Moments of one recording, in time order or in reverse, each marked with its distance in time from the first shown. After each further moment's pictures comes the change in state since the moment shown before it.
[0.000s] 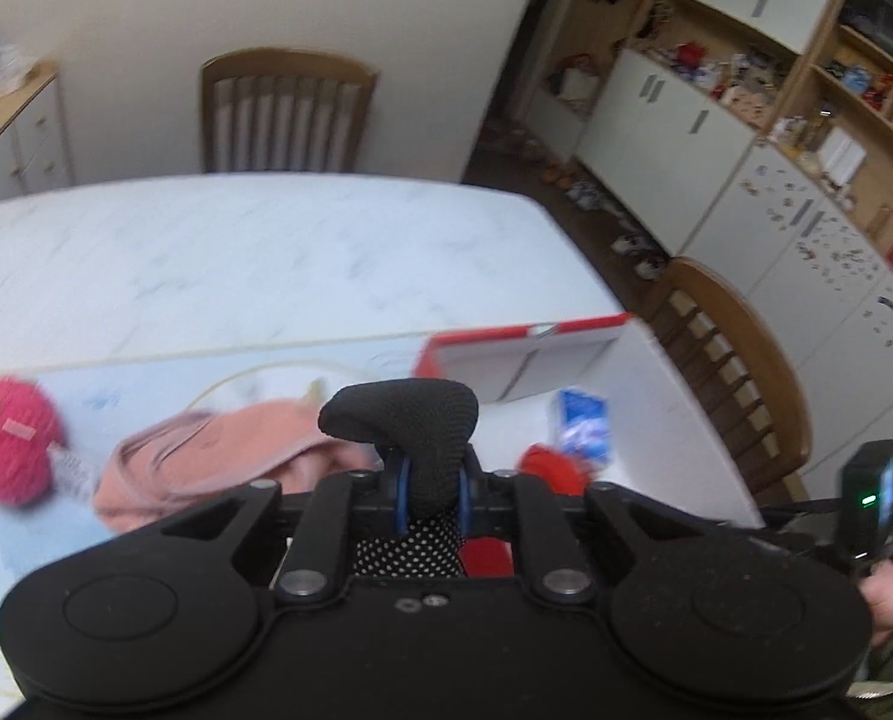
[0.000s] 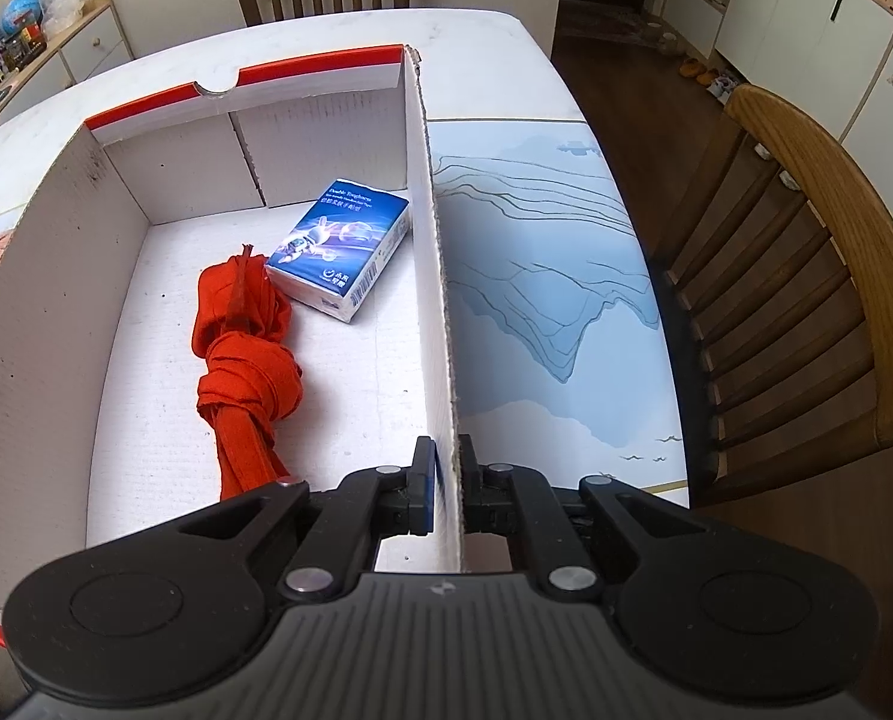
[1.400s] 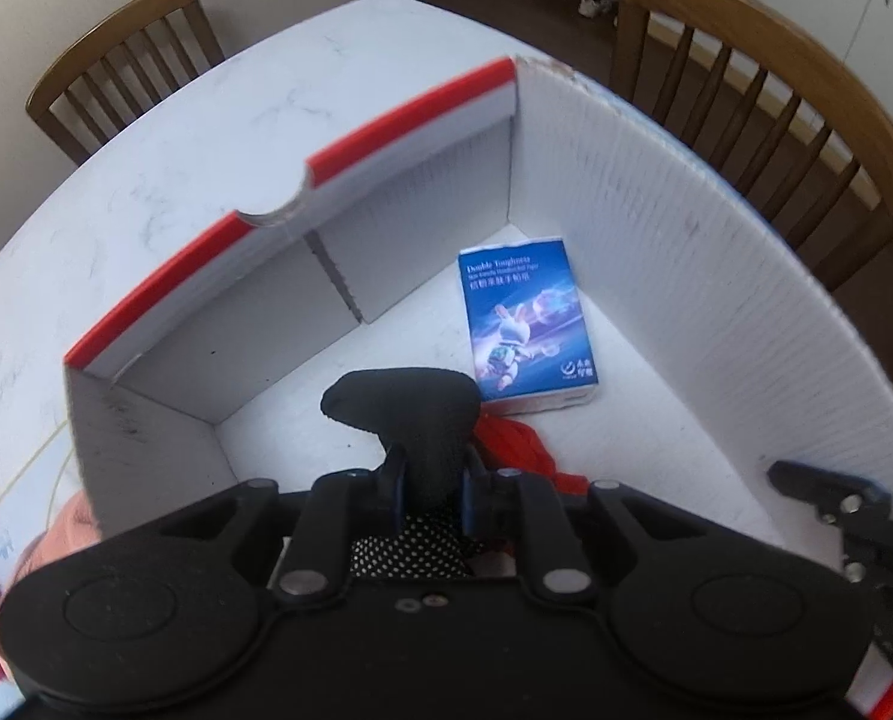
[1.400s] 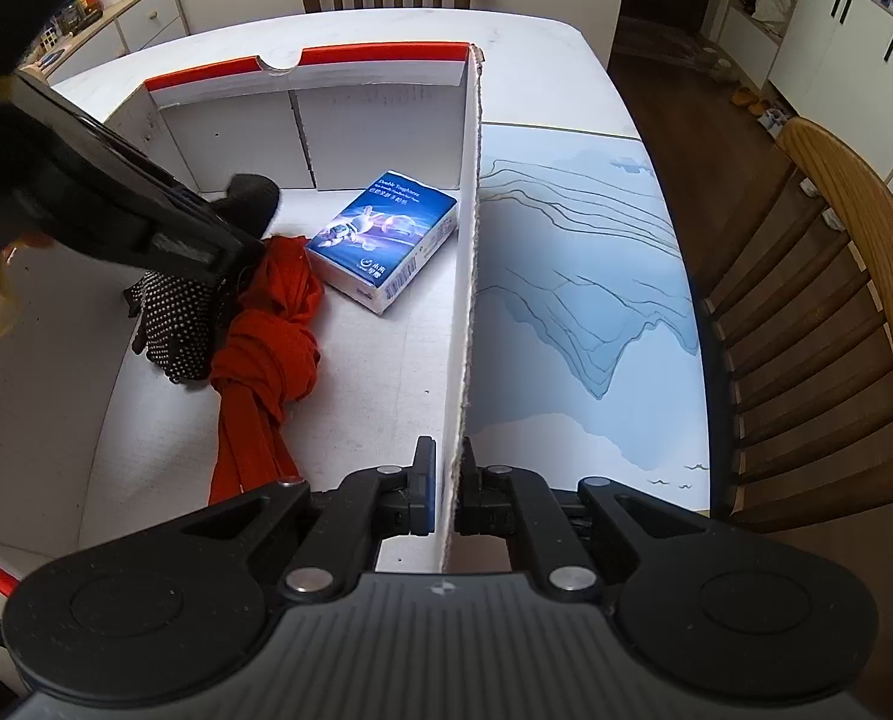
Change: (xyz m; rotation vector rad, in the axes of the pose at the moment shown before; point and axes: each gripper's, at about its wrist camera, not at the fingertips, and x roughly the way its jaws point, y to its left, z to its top) left arm 0.209 -0.134 -0.019 0.450 0.359 0.198; right arm 0.003 0.006 -0.002 -0.113 -0.007 0.062
